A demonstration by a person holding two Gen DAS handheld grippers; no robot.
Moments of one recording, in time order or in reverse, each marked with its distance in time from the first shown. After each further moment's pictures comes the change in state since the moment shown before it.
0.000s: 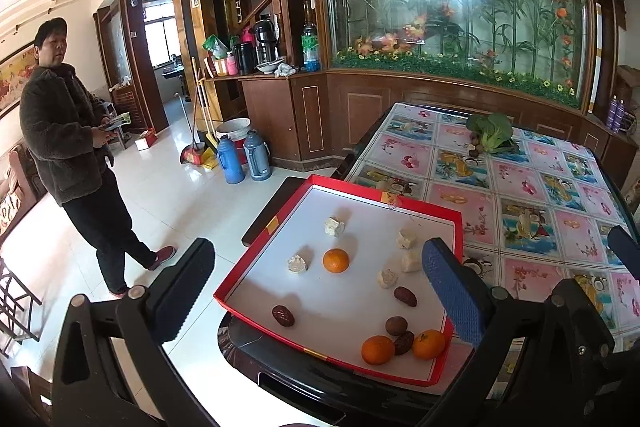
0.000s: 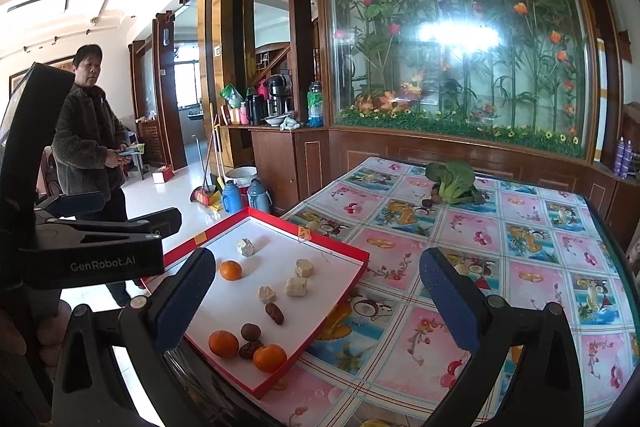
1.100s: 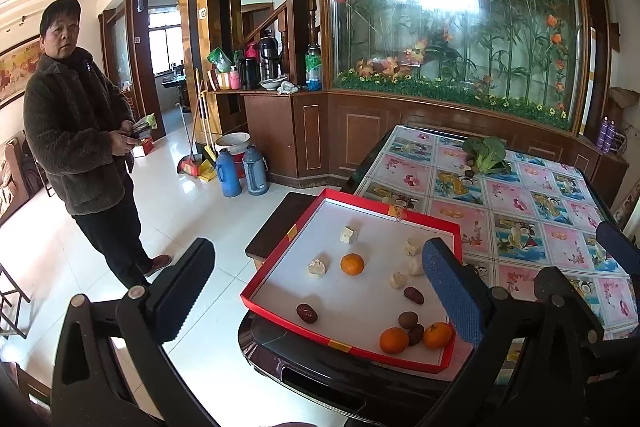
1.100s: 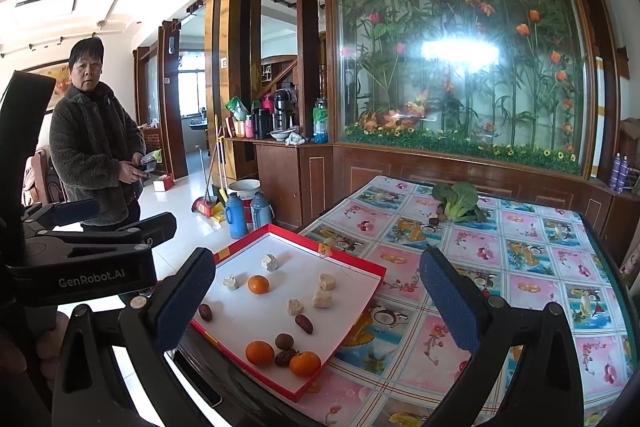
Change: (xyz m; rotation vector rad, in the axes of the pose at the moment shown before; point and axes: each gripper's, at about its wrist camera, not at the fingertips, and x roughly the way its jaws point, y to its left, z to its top) left arm -0.043 0.038 -0.010 -0.040 -0.081 -0.027; right arm -0.027 0.035 0.008 -0.018 -0.062 -0.011
